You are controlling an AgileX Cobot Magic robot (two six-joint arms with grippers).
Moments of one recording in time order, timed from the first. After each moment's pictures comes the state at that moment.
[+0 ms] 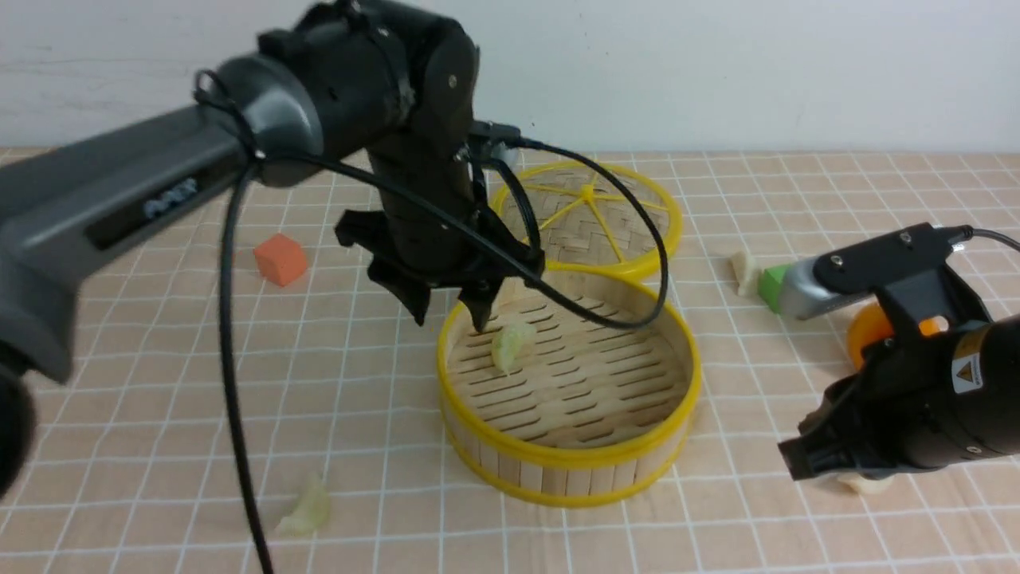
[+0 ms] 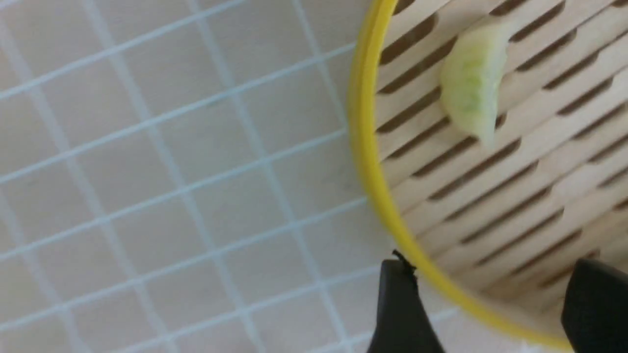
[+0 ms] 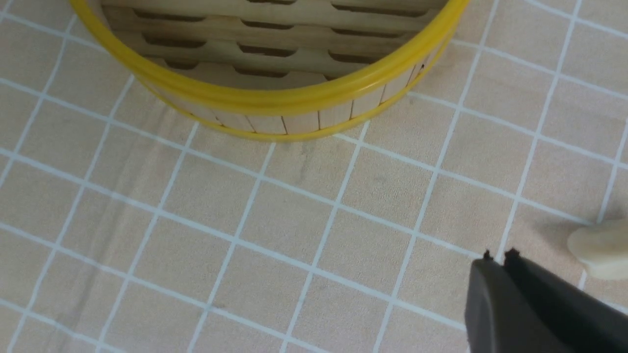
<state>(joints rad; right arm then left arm) 0.43 1.26 -0.86 0.04 0.64 0.07 -0.53 1.97 -1.83 0.06 1.21 -0.24</state>
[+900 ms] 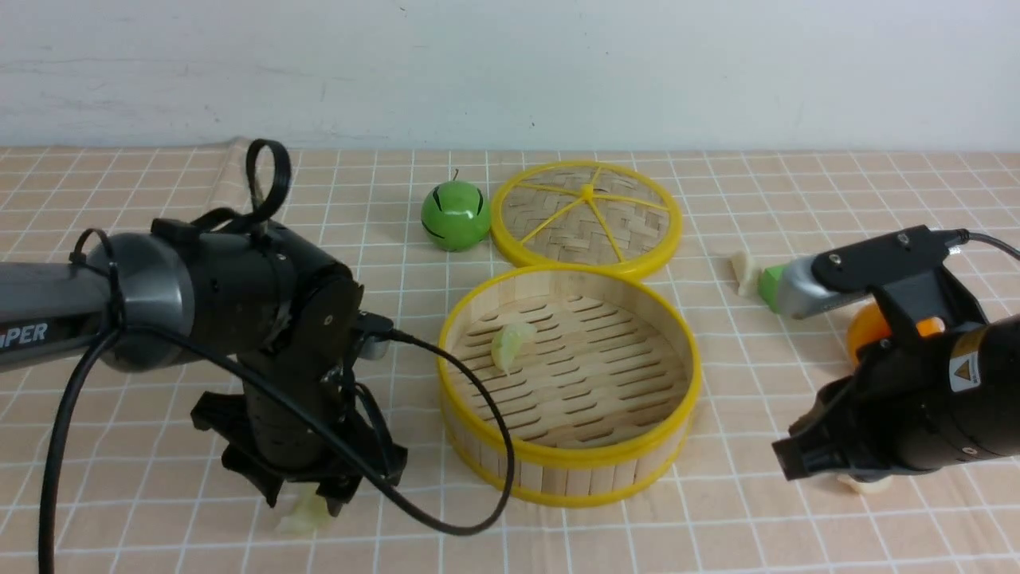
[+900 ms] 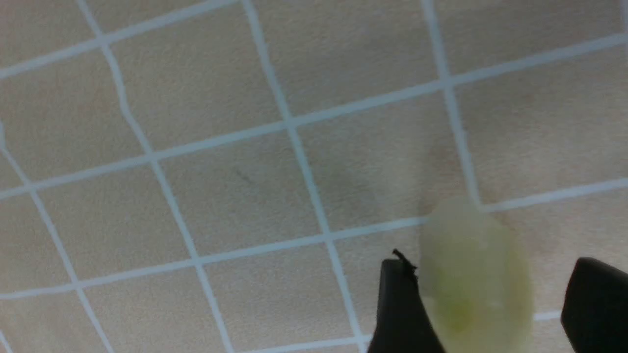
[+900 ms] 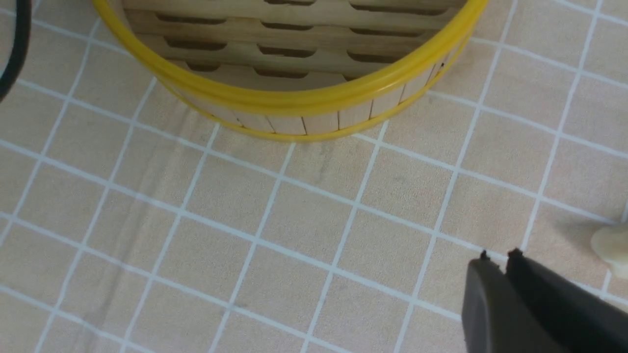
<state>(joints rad) 0.43 1.26 -0.86 0.09 0.64 0.05 -0.45 1.82 -1.14 0.19 0.88 -0.38</state>
